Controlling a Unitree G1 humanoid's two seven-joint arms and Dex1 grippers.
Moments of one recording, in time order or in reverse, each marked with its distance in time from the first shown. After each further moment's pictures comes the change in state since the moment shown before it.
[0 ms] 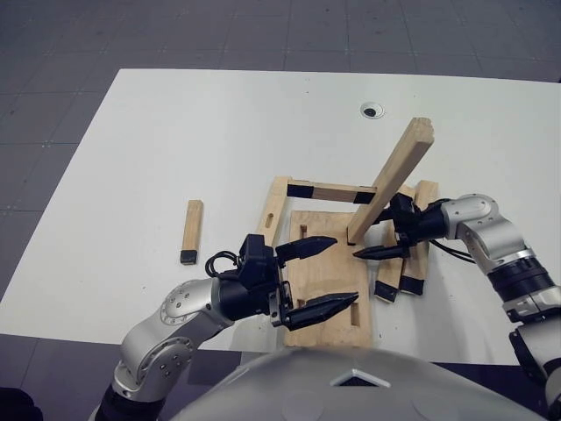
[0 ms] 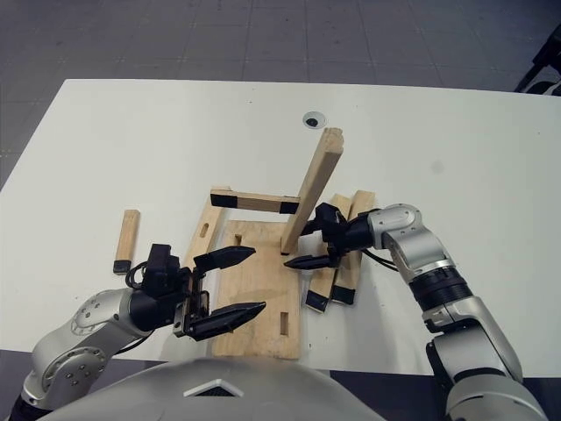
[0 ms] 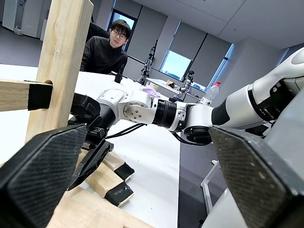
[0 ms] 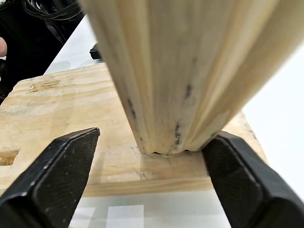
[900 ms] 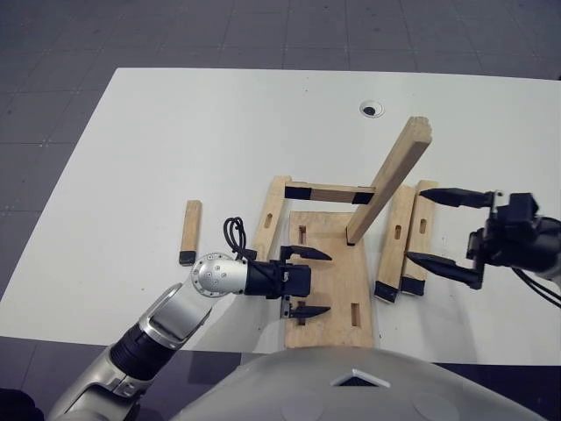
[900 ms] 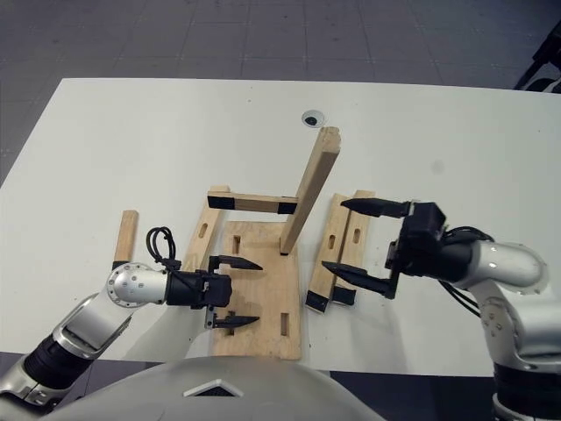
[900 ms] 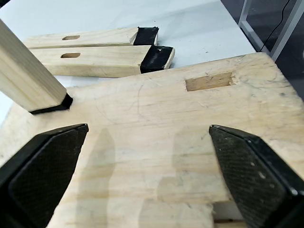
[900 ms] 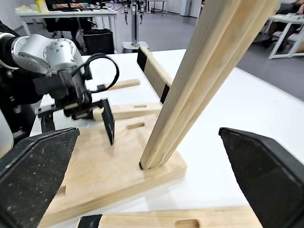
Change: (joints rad) left arm -0.307 0.155 -0.314 0.324 0.781 -0.283 -0.211; right arm 0.590 -0.146 -0.784 -0.829 0.321 0.186 -0.220
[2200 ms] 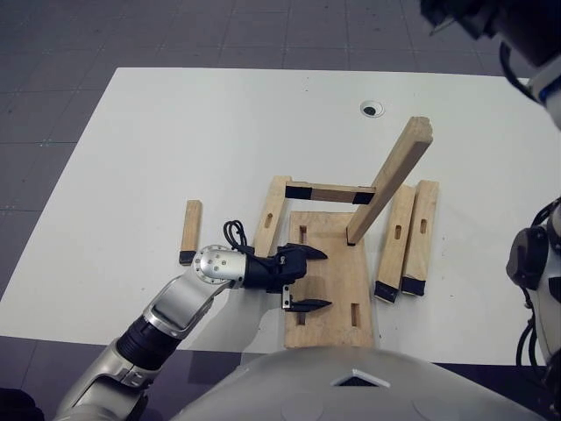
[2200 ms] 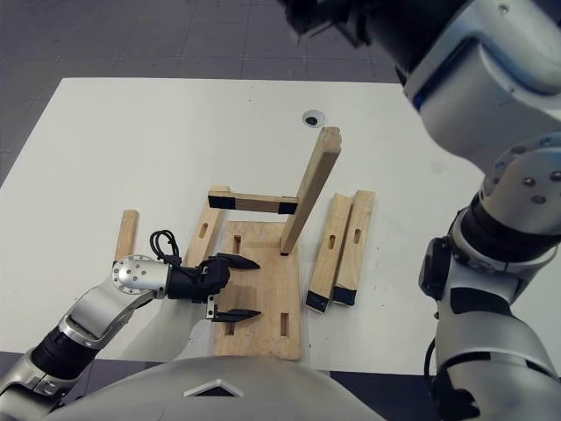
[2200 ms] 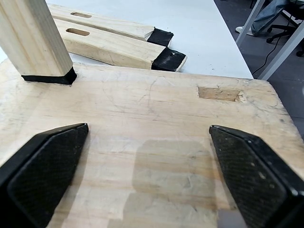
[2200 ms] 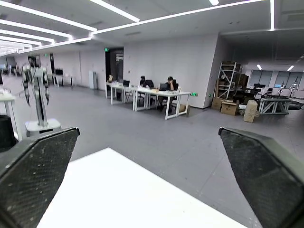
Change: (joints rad) left arm -0.029 -0.038 0.011 0.088 -0.159 0.143 -0.011; right arm -1.159 0.254 0.220 0.008 0.470 0.681 -1.375
